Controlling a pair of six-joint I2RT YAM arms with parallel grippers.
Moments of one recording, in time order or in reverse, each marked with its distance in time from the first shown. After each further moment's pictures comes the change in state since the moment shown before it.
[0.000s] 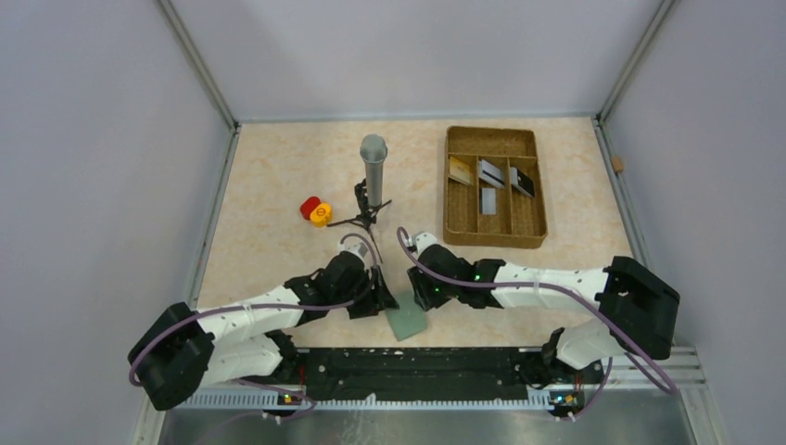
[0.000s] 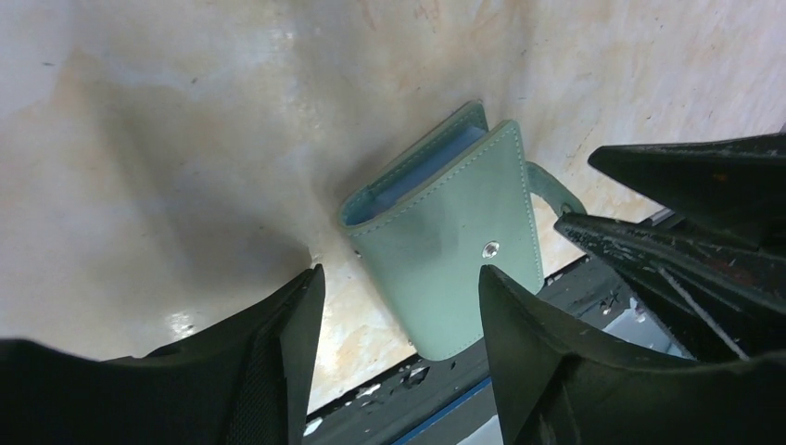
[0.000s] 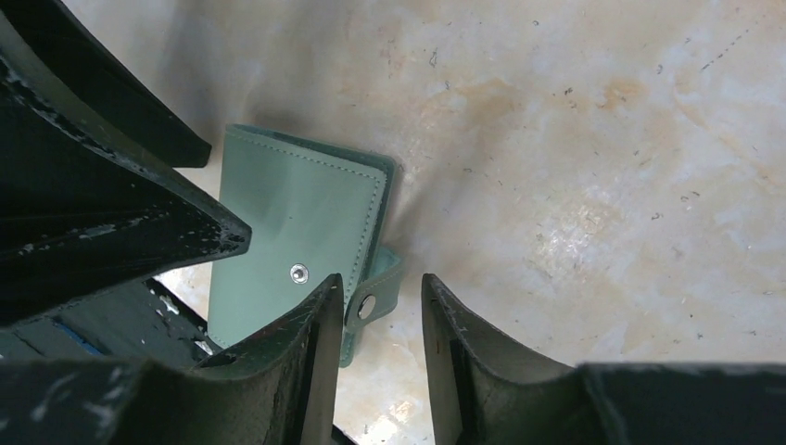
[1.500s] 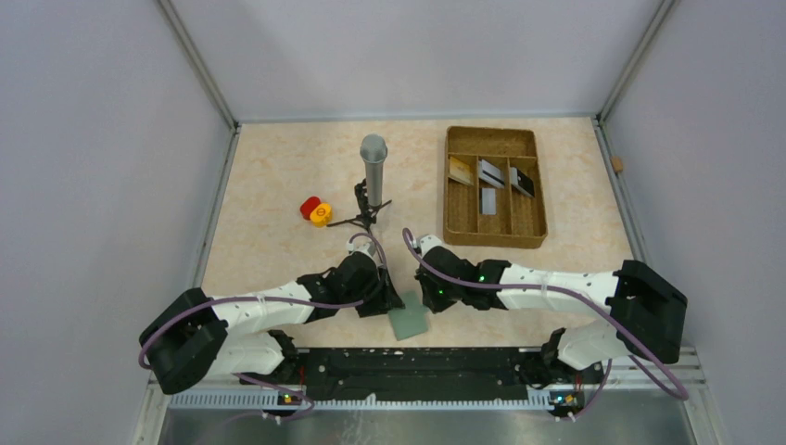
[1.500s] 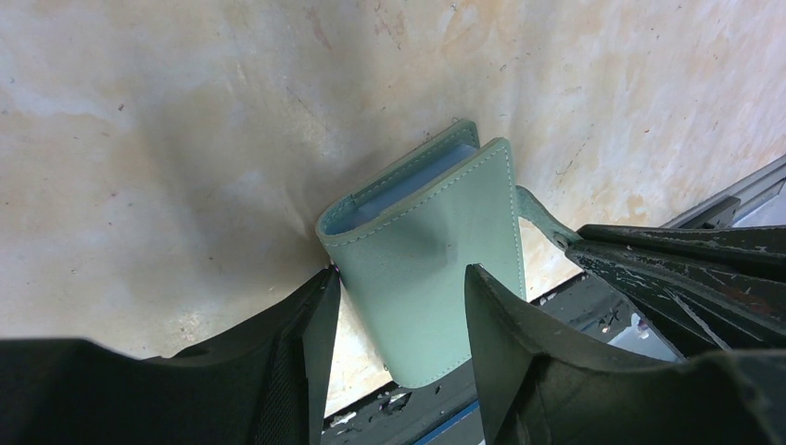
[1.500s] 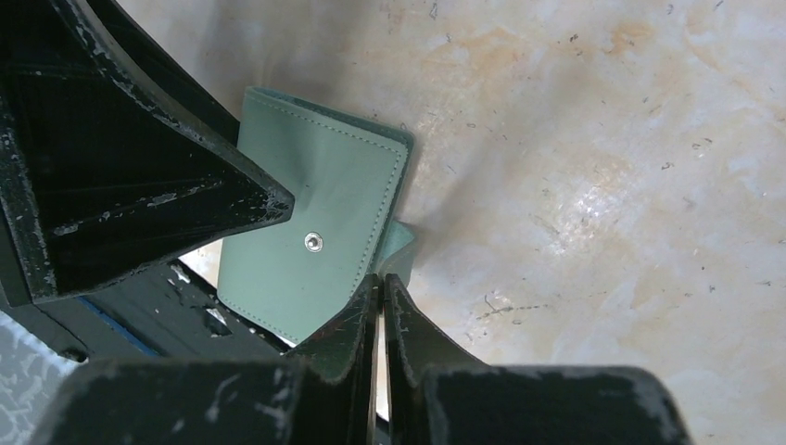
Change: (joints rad) left arm -0.075 0.117 0.050 0.061 -0.067 -0.048; right arm 0.013 -0.044 0.000 -0.080 -0.014 0.053
